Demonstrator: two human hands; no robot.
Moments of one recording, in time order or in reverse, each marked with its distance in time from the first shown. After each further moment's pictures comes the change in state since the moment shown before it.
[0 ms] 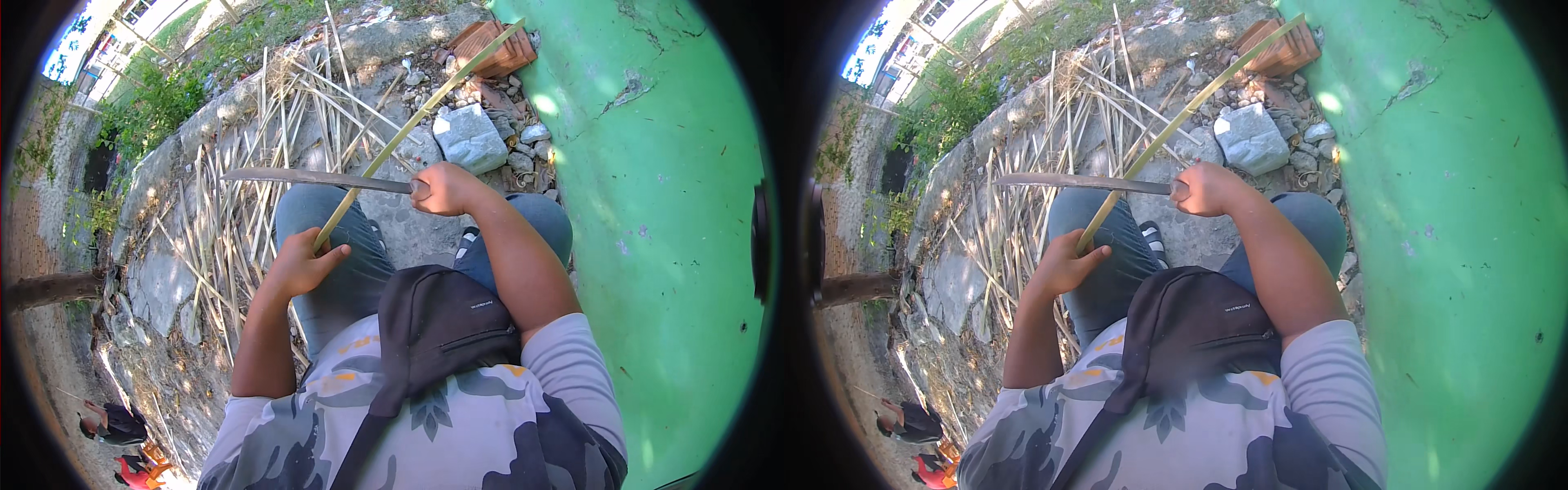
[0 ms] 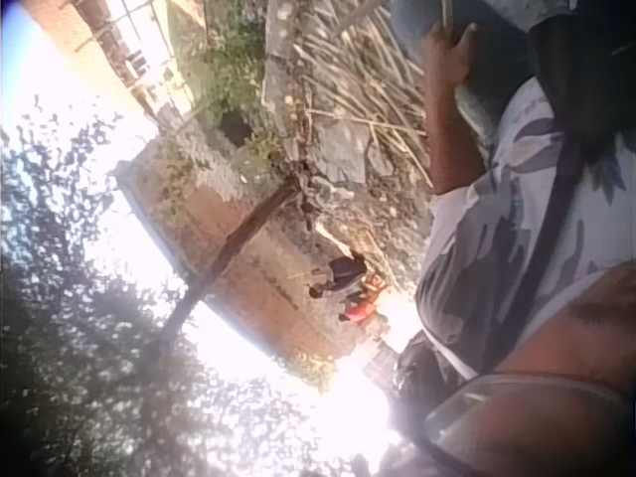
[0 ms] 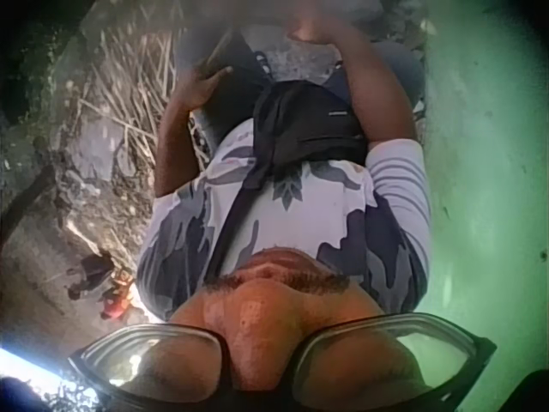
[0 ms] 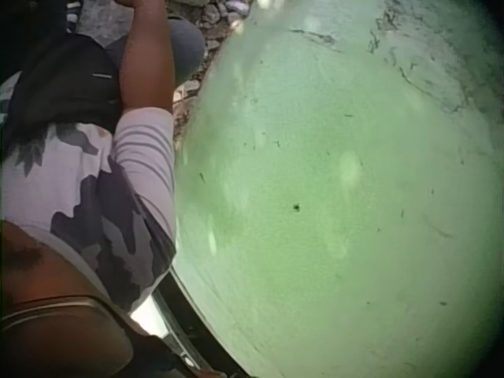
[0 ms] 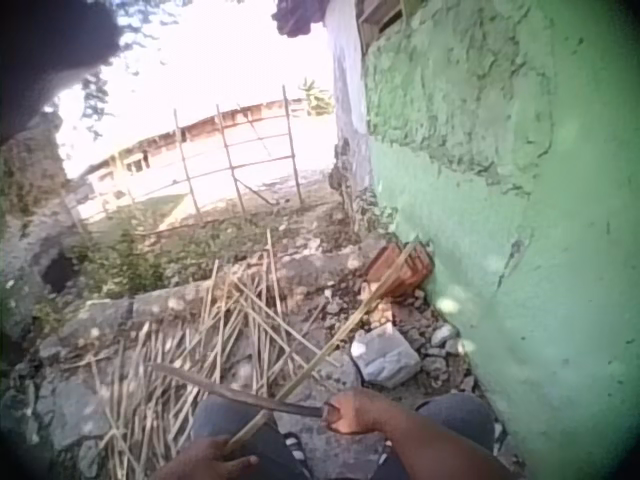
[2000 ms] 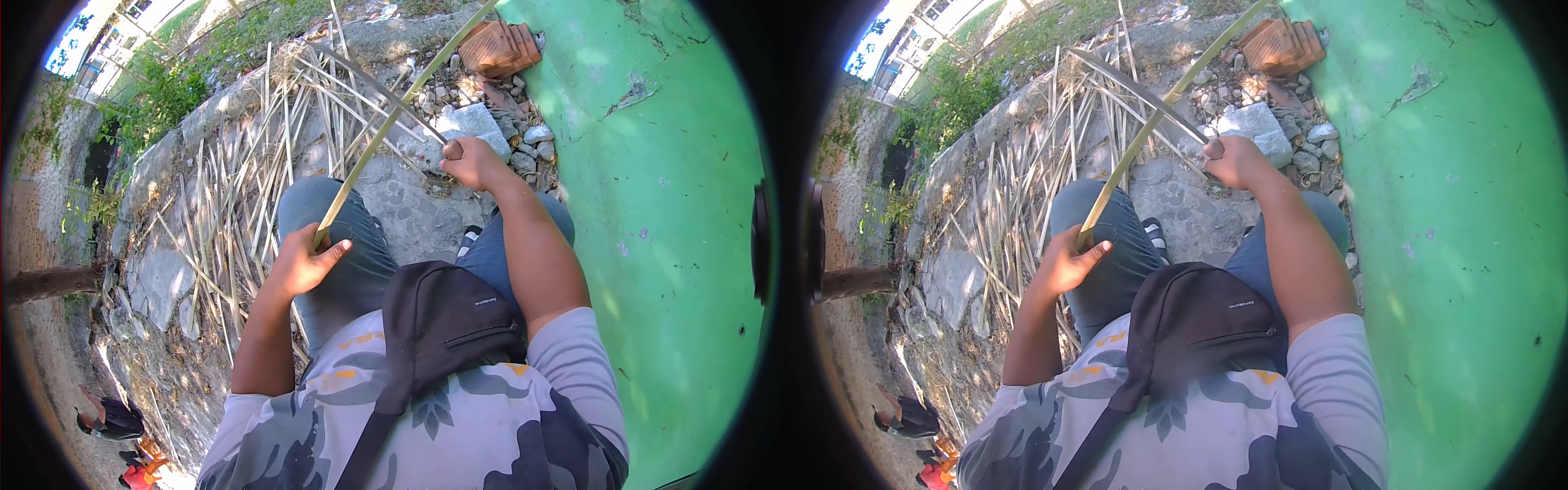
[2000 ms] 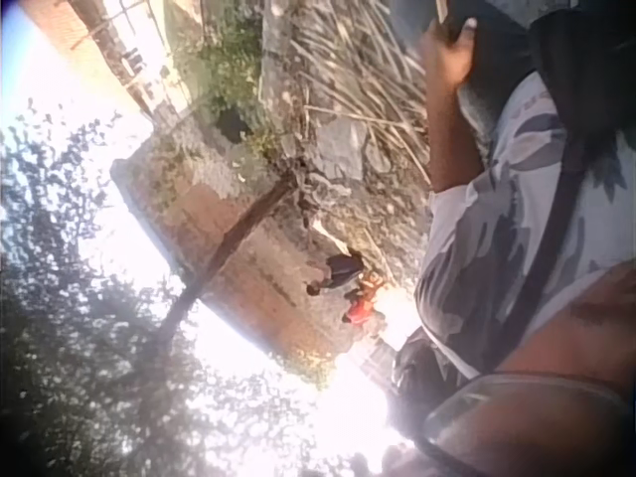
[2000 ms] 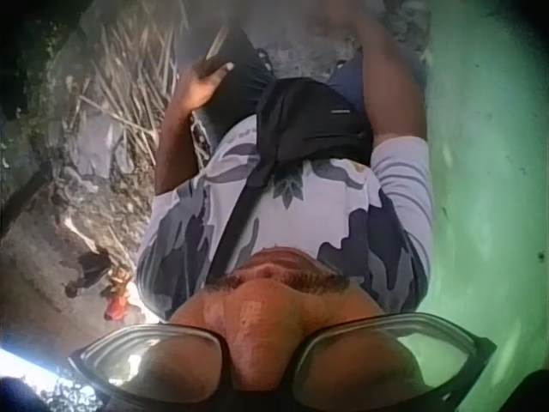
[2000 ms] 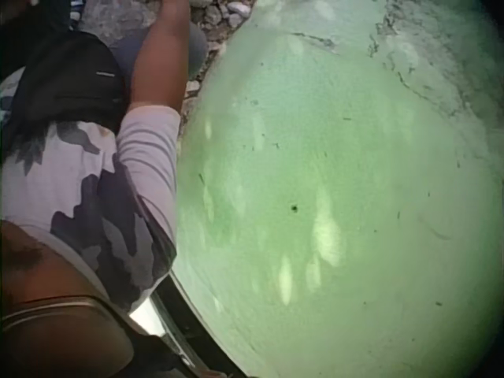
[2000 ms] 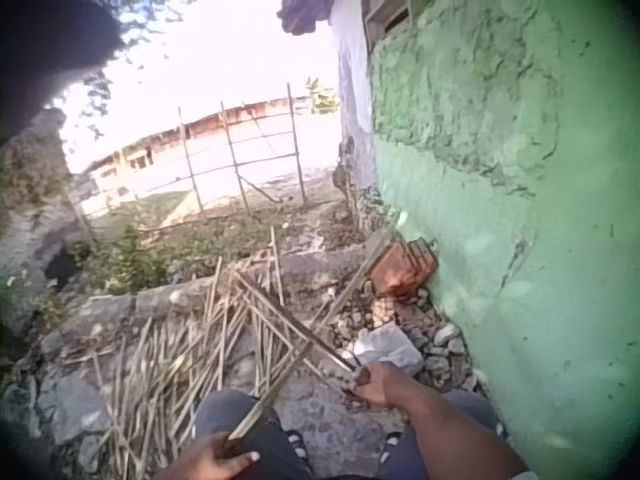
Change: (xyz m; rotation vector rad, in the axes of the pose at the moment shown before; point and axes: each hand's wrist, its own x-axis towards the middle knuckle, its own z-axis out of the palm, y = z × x) left_hand -0.003 -0.004 0.002 -0.044 0.056 0.048; right_hand -0.006 0.032 -0.025 0.161 0.271 0.302
